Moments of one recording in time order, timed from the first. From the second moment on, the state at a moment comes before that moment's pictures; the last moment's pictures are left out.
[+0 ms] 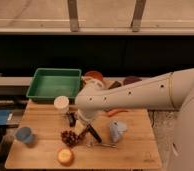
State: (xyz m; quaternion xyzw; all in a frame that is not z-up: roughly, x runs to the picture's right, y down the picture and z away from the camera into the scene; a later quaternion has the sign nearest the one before) arm -0.045 0.183 0.721 -0.31 0.07 0.37 0.87
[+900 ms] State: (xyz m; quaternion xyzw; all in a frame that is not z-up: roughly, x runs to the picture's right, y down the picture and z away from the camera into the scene) arm -0.153 0.215 0.711 -0.35 0.02 0.23 0.91
